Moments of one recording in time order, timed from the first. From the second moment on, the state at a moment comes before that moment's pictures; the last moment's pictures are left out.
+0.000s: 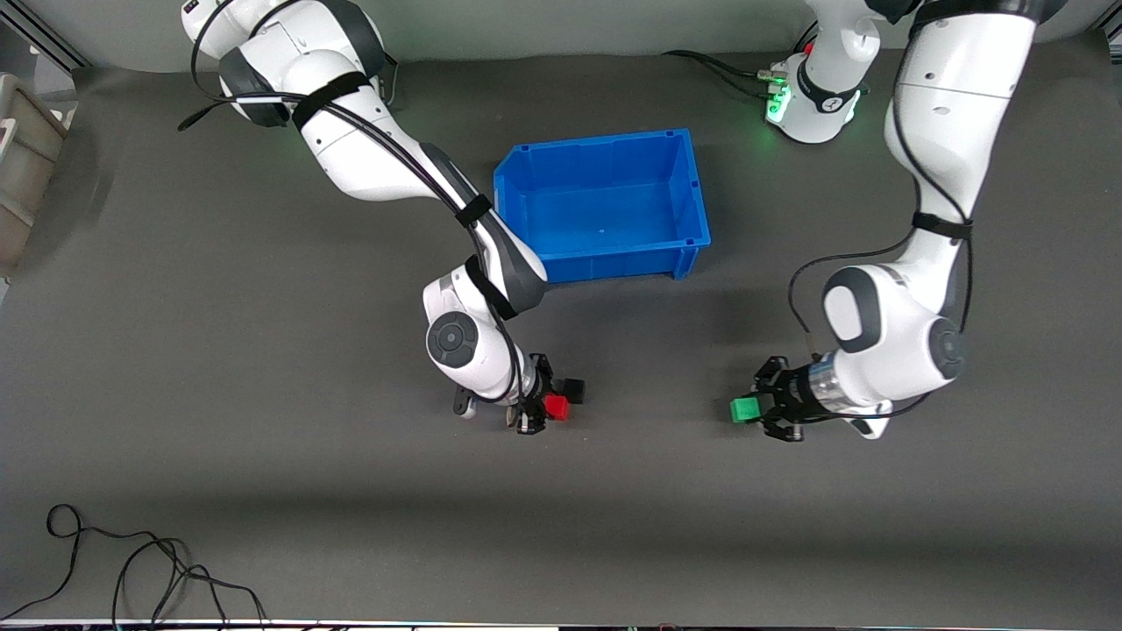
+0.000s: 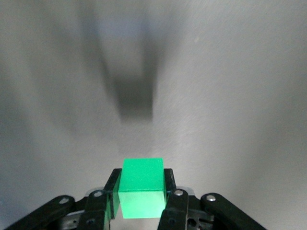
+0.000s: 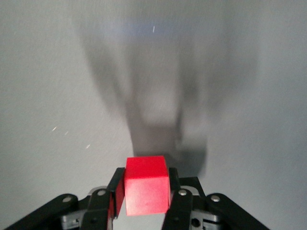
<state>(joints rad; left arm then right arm) -0.22 0.61 -0.02 -1.74 -0.60 2.40 -1.44 0.62 0.97 -0.04 -1.21 0.33 2.41 2.16</state>
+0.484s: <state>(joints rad) -0.26 0.62 -0.02 -1.74 -0.60 2.43 -1.56 0.62 1.05 0.00 -1.12 0.37 2.53 2.35</state>
